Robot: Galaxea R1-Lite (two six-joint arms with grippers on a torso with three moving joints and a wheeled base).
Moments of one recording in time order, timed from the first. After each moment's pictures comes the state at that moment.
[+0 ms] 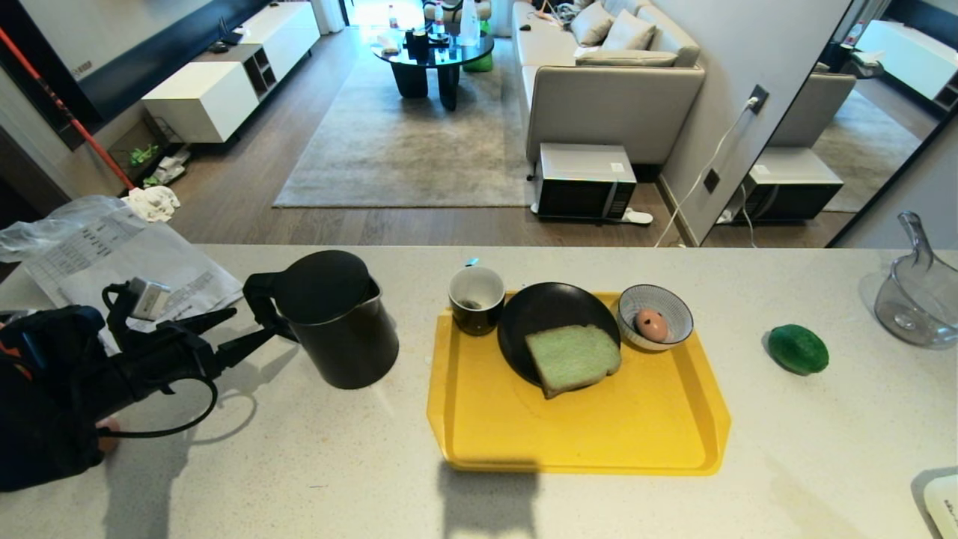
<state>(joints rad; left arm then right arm) 0.34 2.12 -0.73 -1.29 -0.89 0.08 0.00 0.00 -0.03 0.09 0.02 -0.04</state>
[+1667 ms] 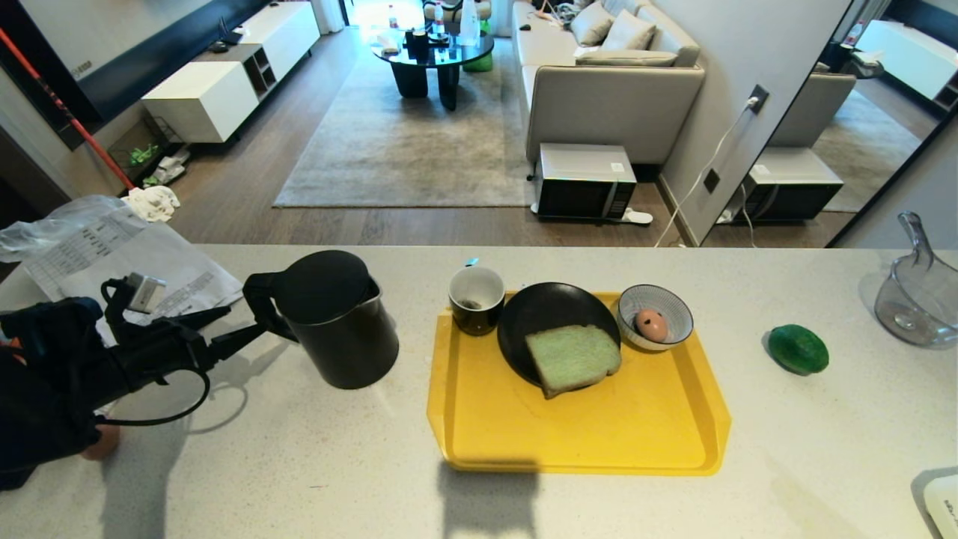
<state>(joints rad) 0.37 2.16 -0.86 -1.15 -0.92 0.10 0.00 0.00 -0.03 0.09 0.02 -0.04</state>
